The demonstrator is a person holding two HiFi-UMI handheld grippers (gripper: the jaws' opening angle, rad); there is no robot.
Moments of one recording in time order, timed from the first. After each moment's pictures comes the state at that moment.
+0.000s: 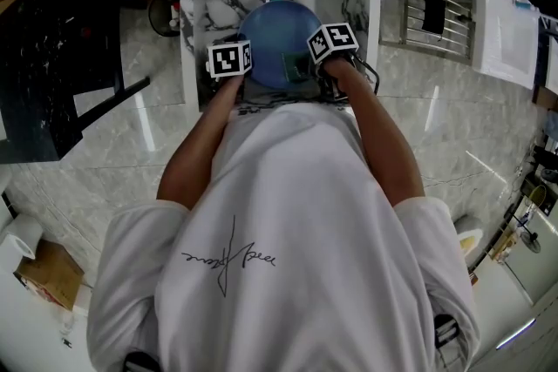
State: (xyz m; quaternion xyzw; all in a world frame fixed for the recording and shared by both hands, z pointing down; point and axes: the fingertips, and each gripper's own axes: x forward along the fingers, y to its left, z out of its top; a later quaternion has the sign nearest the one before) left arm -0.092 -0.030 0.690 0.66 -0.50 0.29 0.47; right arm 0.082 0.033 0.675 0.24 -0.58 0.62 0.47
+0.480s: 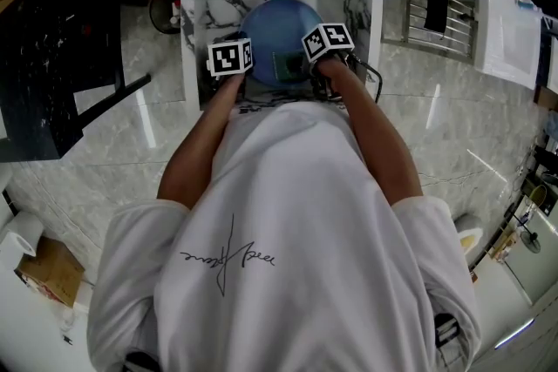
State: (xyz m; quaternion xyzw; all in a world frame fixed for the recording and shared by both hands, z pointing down) left arm -0.092 -0.030 0.690 0.66 -0.50 0.29 0.48; right arm 0.053 0.041 0.677 0.22 -0.57 0.66 0.43
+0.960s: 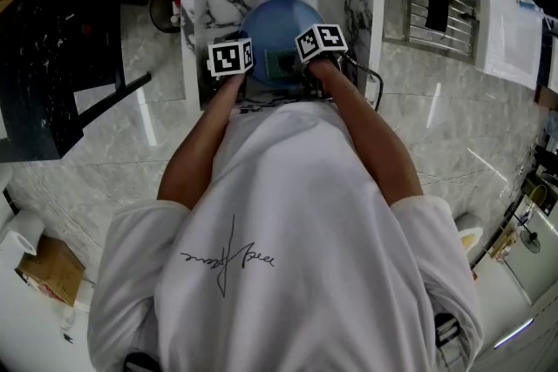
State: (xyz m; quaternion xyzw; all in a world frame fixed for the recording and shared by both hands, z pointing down) left arm -0.092 -0.030 0.691 0.66 -0.50 0.29 0.48; right arm 0.030 0.039 0.680 0.23 -0.58 0.67 0.40
